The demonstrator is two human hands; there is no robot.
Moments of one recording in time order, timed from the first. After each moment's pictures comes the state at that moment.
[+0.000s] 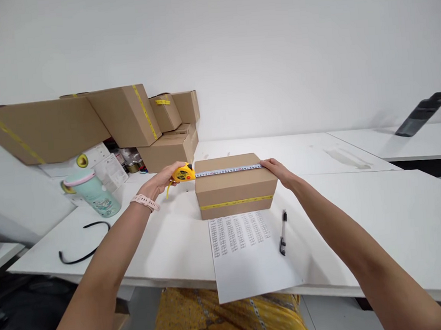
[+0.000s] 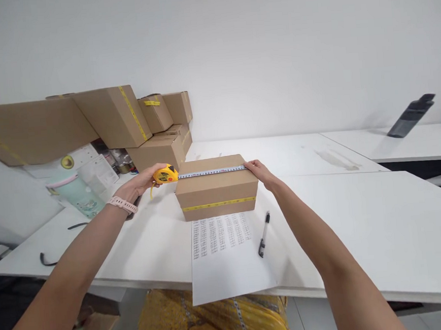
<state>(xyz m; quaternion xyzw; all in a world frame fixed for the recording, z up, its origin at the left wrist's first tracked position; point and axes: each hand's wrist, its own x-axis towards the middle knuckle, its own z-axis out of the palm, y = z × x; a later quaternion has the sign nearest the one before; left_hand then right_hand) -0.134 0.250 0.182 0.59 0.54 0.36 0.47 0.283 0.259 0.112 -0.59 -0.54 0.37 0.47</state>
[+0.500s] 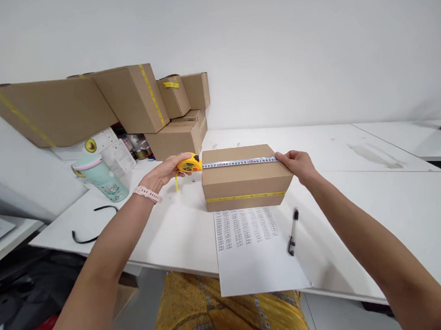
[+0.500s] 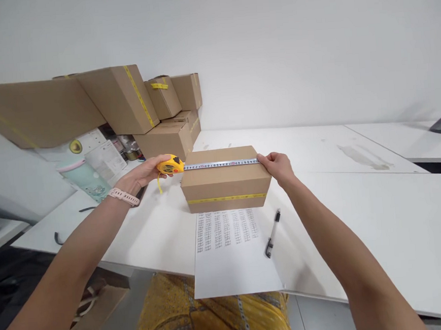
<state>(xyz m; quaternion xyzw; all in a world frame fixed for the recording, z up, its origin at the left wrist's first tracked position) -0.135 0.235 0.192 0.59 0.51 0.37 0.51 0.276 0.251 0.123 -0.65 -0.50 0.29 0.49</state>
